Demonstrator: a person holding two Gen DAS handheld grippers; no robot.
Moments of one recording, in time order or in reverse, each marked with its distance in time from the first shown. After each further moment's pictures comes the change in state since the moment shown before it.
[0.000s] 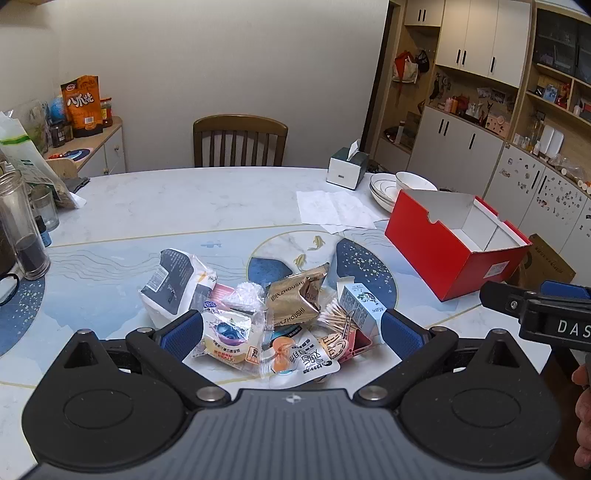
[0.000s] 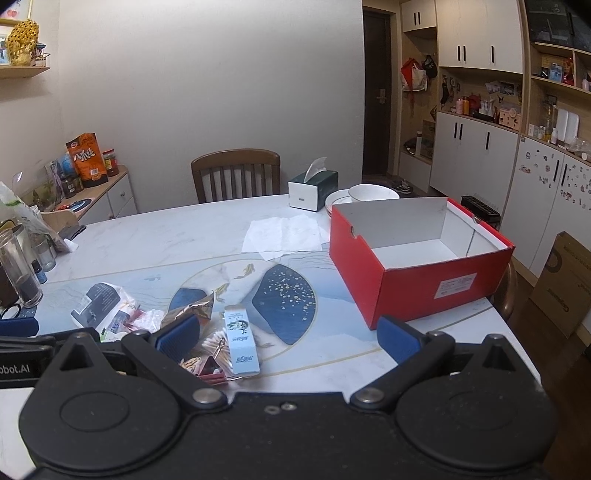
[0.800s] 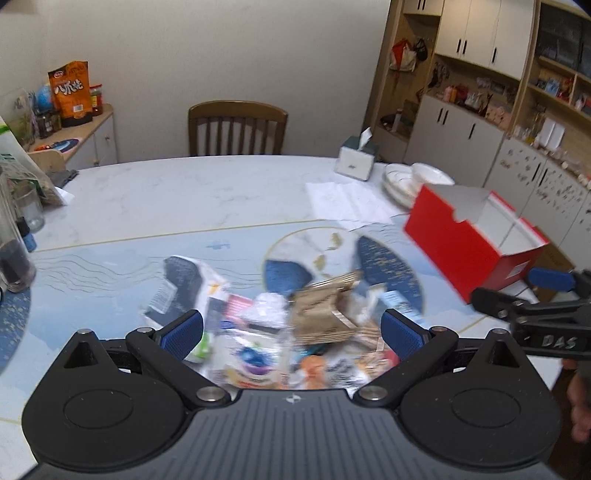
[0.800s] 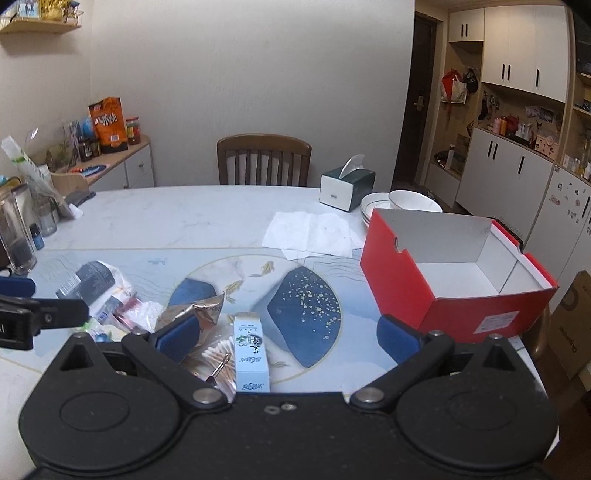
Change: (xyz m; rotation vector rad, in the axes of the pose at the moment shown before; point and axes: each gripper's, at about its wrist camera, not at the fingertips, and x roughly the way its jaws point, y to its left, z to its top) left arm 0.056 0.043 0.018 0.014 0.050 -0.015; right arm 0.066 0.027 0.010 -0.154 0.026 0.038
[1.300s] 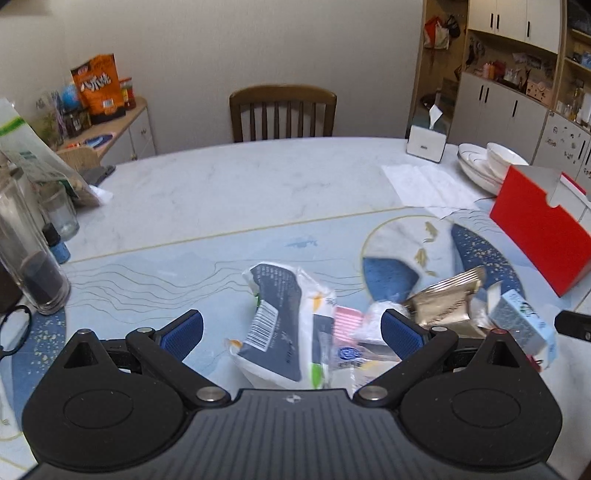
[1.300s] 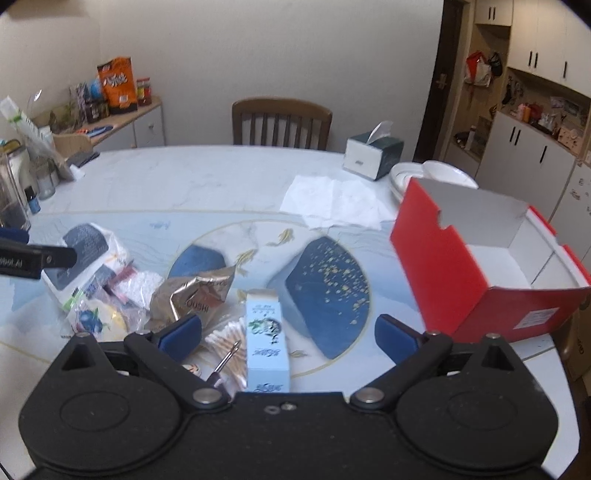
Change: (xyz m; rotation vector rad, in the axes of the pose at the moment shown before) left arm 0.067 0.071 0.013 0.031 0.051 0.136; right arm 0.055 0.016 -0.006 -0.047 0.111 0.038
